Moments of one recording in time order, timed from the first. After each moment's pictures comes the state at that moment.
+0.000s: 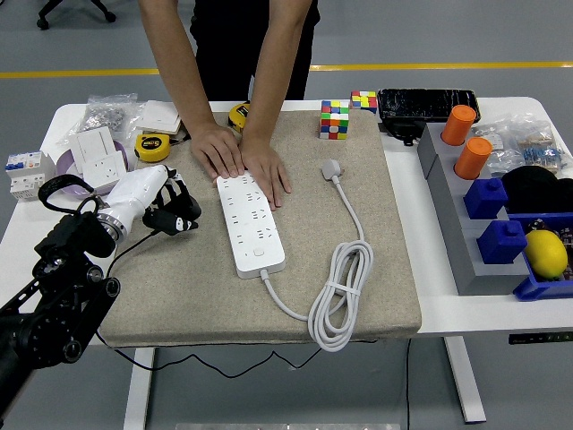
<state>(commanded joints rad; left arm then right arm) -0.36 0.13 -1.26 -1.09 2.27 -0.02 0.05 0.04 -0.08 1.46 0.18 -1.37 -0.06 -0.07</state>
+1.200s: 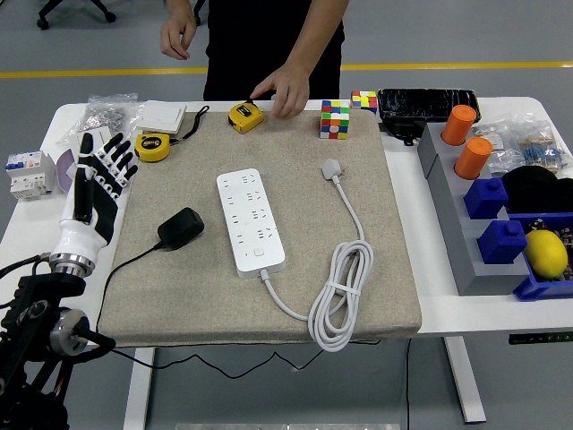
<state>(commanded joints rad) -0.03 0.01 -1.51 -1.38 0.94 0.05 -0.14 0.04 -0.07 1.45 0.18 -1.39 -0.06 -0.07</state>
